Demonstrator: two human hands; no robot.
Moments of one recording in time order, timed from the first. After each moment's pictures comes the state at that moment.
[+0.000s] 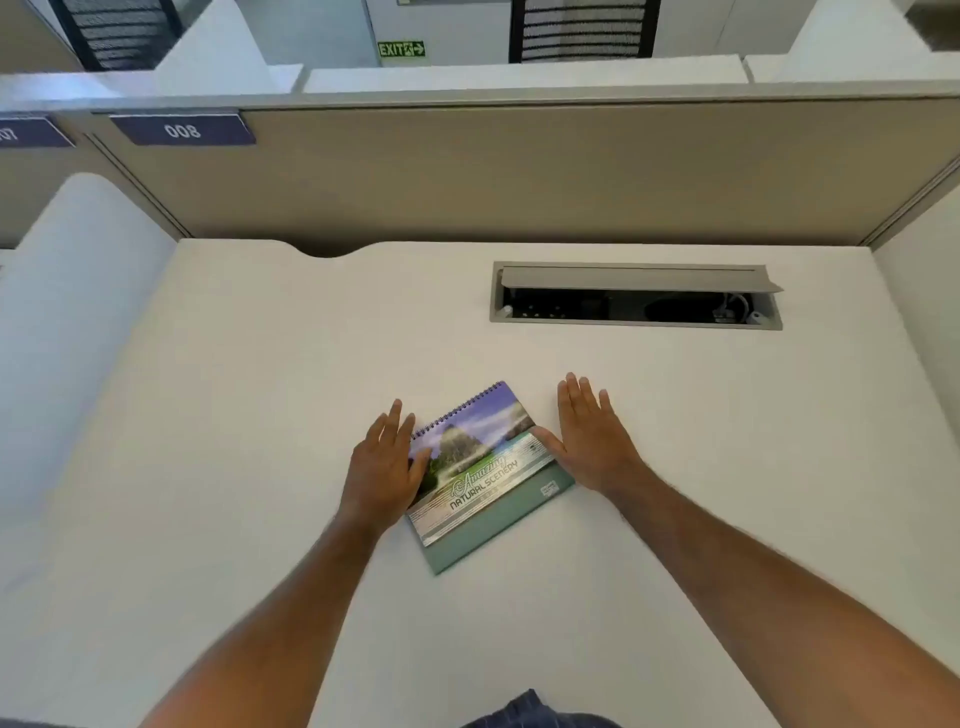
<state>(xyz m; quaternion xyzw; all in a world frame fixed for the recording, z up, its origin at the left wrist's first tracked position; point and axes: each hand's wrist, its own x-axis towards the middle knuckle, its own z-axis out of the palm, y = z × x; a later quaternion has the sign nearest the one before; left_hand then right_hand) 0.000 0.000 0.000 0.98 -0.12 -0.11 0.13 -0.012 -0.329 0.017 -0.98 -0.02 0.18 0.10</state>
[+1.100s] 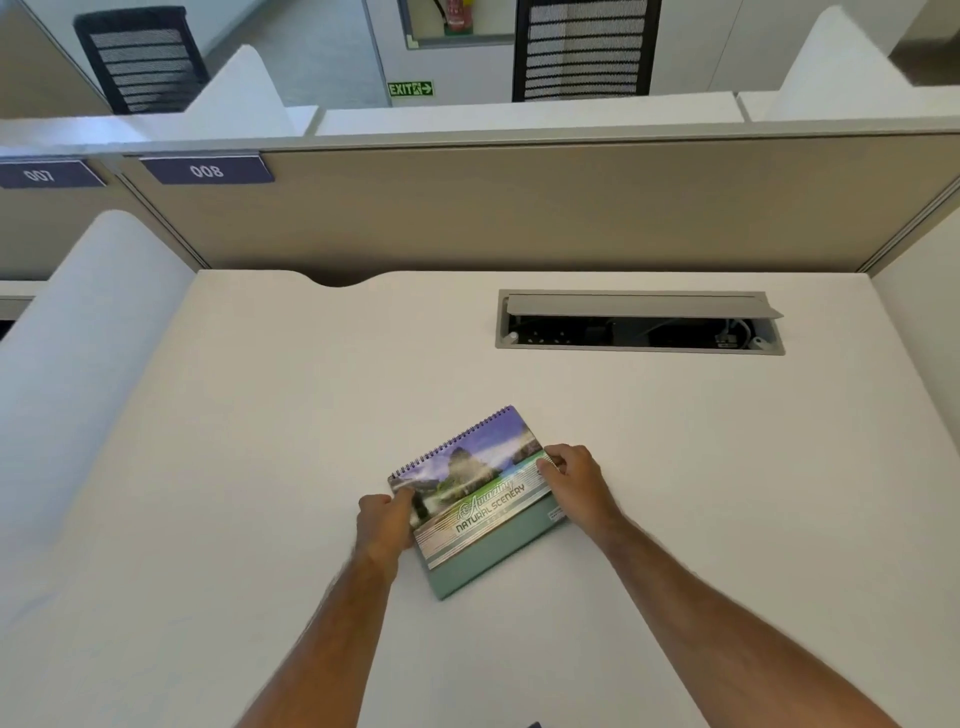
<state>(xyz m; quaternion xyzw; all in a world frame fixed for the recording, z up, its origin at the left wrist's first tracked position) -0.016 0.005 -0.028 0.75 0.36 -0.20 0.52 -0.031 -0.292 0.005 -0.83 0.20 0.12 0.50</state>
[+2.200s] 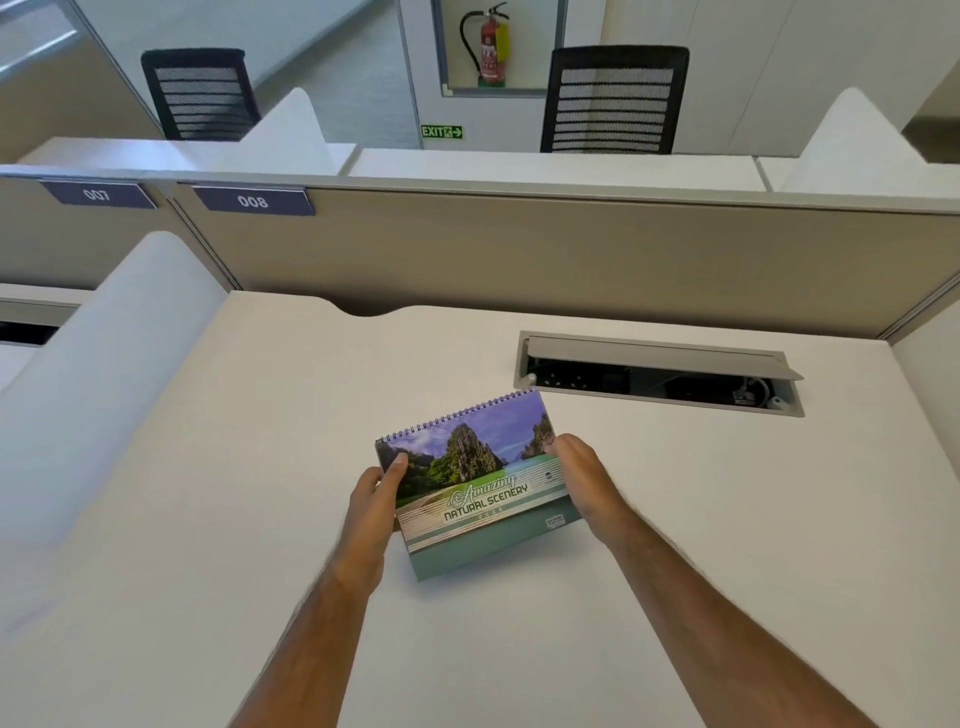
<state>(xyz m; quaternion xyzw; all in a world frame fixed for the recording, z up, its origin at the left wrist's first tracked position) 0.008 -0.009 0.083 0.66 0.26 -0.12 0.69 0.023 -0.276 0.092 -0.75 0.22 0.17 0.60</state>
